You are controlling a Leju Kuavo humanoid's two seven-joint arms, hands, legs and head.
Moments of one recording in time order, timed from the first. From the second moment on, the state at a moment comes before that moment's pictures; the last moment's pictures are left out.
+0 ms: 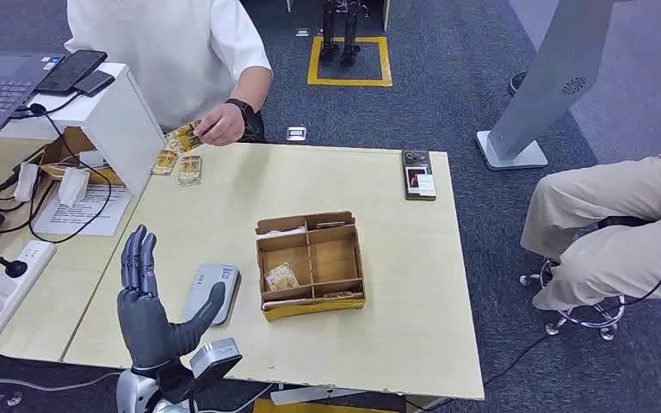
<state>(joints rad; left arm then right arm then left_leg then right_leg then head) 0.11 -0.29 -0.14 -1.63 -0.94 0.70 -0.58 -0.08 0.19 -1.33 -0.24 1.27 -0.64 0.14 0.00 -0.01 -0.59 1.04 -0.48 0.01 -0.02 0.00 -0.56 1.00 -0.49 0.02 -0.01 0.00</state>
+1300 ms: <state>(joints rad) -0.10 -0.29 -0.03 -1.54 -1.17 0.70 -0.49 -0.09 0.17 -1.28 -0.24 1.33 -0.61 0.13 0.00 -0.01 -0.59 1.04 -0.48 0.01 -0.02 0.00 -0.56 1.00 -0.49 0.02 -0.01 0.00</state>
